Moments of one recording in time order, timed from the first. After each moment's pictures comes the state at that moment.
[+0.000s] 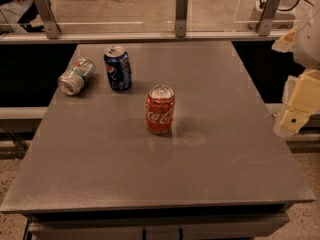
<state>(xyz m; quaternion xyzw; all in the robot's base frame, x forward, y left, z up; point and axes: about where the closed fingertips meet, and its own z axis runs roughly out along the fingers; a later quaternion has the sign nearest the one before) 0.438 -0.216 0.979 -0.60 0.78 -0.04 0.16</state>
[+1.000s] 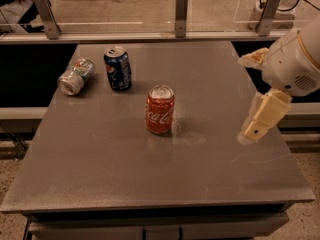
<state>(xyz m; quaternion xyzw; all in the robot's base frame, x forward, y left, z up) 0.458 -0.165 0.937 -0.62 0.74 0.06 0.26</state>
